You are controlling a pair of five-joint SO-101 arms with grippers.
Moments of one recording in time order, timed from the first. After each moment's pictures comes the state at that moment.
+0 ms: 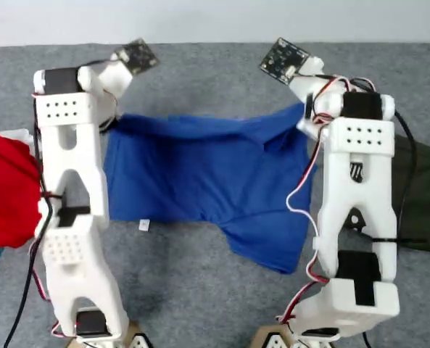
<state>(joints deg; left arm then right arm) -8.1 34.4 -47.0 99.0 -48.4 0.7 3.3 -14.1 74.7 55.6</state>
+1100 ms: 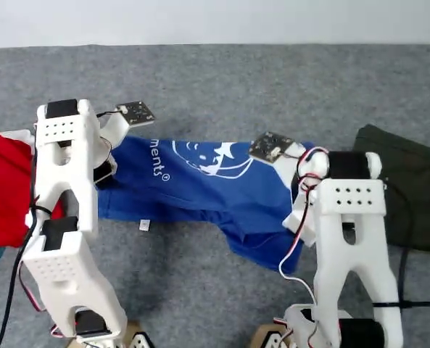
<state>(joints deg) -12.4 25.3 -13.7 97.2 -53.5 -3.3 -23.0 21.9 100.5 45.8</state>
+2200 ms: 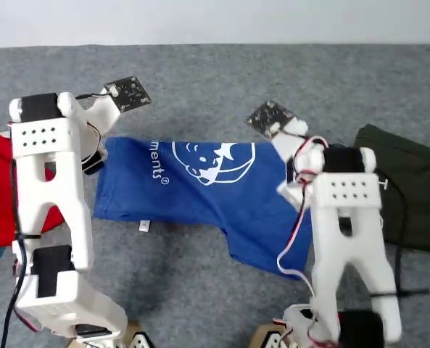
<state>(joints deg) -11.9 7.9 -13.6 98.8 -54.6 -4.5 -18.0 19.9 76.6 42.3</state>
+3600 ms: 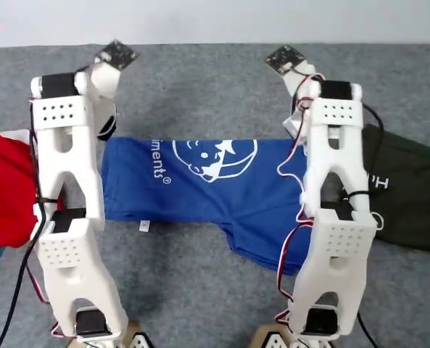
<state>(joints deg) -10.2 34.0 -43.9 98.6 -27.9 -0.4 38.9 -40.7 79.7 39.2</state>
